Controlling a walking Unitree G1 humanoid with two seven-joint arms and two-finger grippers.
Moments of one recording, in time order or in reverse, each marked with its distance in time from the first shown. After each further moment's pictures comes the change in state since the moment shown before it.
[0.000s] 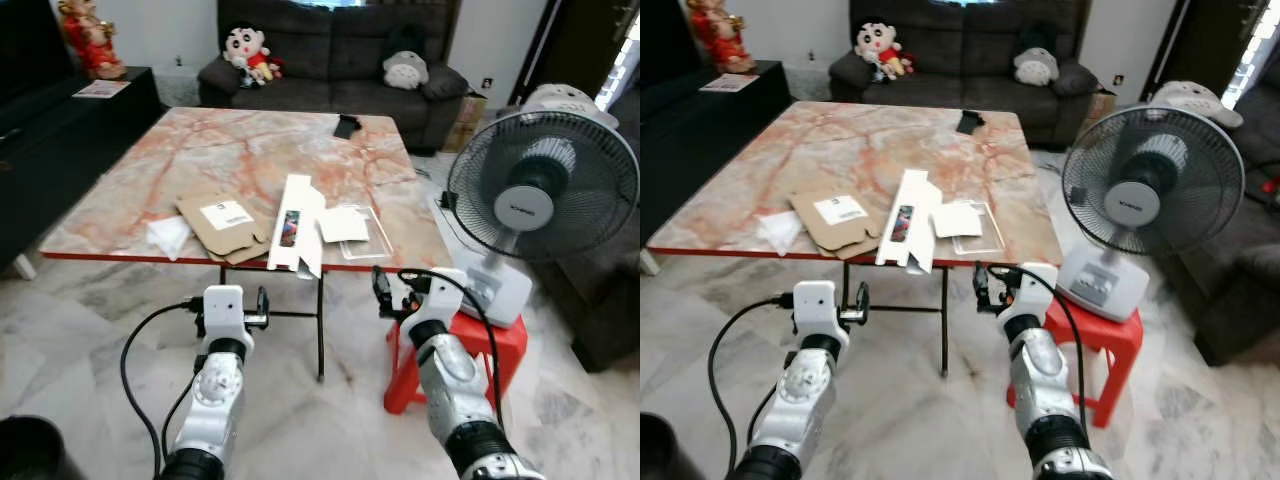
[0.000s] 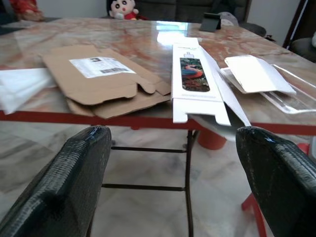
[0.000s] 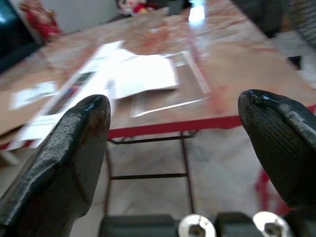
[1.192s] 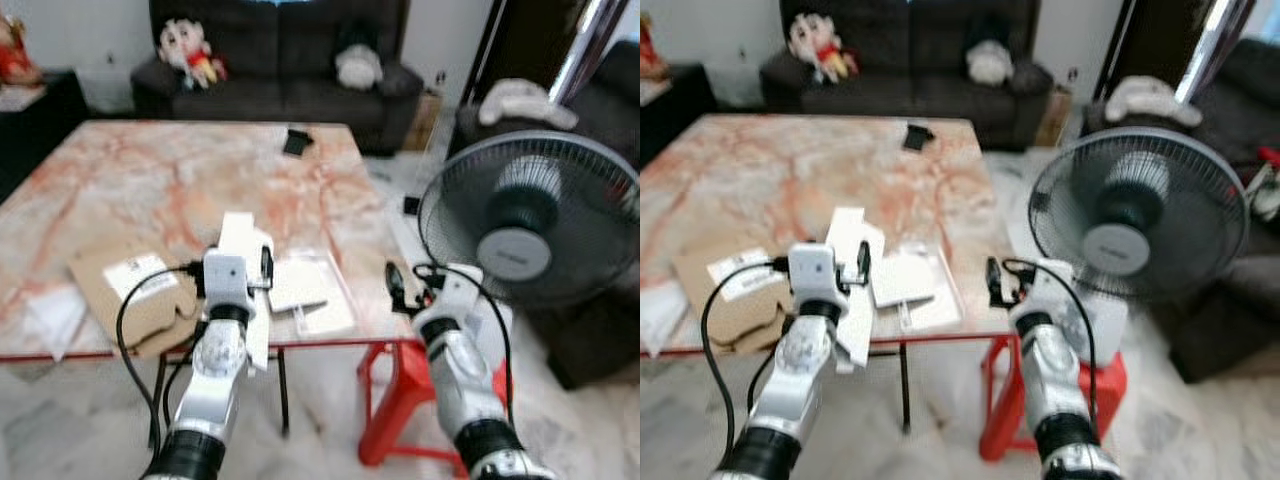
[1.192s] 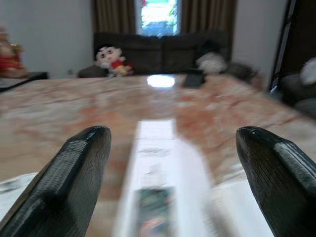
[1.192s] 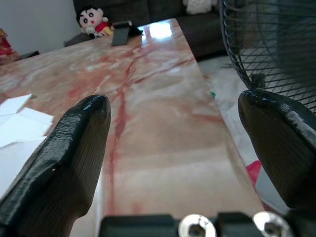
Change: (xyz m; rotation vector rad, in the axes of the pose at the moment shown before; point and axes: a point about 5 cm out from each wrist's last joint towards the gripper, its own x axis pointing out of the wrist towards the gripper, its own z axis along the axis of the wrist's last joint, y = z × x) left arm 0.012 0.031 0.048 0.114 -0.143 0.073; right arm 0.003 0.008 0.001 0.026 -0.010 0.016
